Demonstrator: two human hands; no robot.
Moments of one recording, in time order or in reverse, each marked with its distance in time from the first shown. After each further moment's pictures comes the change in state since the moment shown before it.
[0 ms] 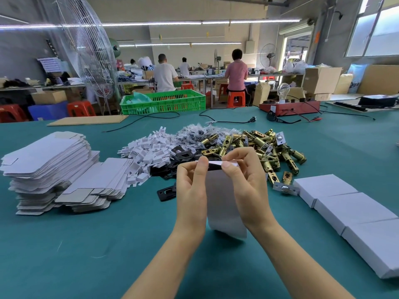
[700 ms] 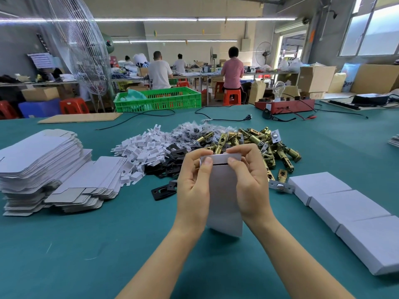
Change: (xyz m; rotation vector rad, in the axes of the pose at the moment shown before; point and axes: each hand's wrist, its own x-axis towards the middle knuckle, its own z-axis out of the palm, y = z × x) left_hand 0.000 0.000 0.008 0.101 -0.150 0.215; right_hand 0.006 0.003 -0.006 0.005 0.094 0.010
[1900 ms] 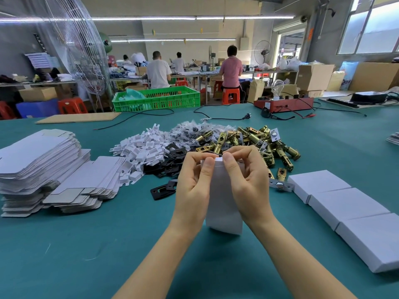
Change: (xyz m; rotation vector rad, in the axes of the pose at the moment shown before) left_hand 0.000 0.001 -0.005 0.033 -0.063 0.026; right_hand -0.001 0.003 -0.001 -0.116 0.038 -0.119
